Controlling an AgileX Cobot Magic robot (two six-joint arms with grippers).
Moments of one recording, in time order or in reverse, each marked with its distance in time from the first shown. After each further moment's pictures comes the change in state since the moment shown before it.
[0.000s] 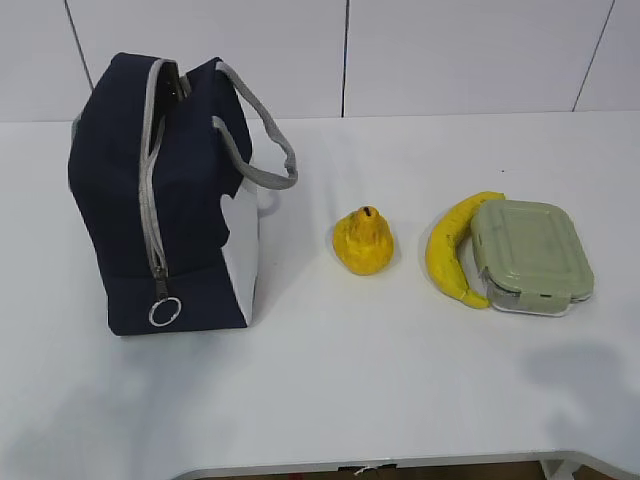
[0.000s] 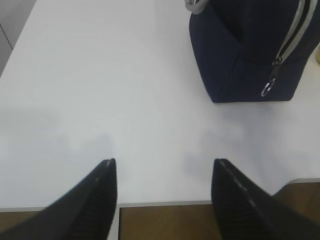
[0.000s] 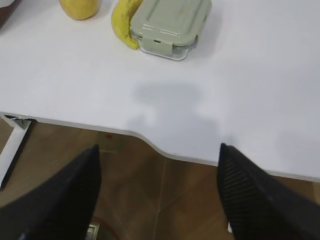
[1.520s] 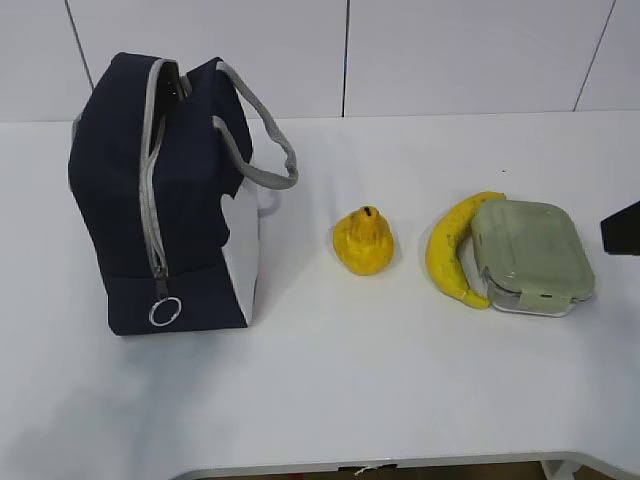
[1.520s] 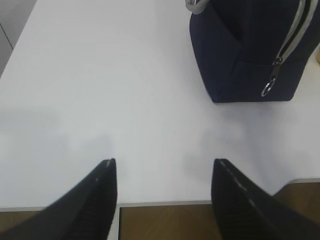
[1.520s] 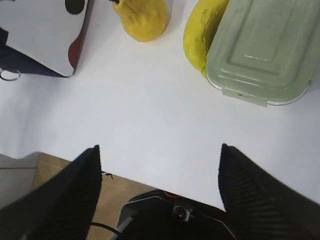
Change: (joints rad) left arm 0.000 0.000 0.000 0.000 0.000 0.000; right arm -0.111 0.953 -0.304 0.510 -0.160 -0.333
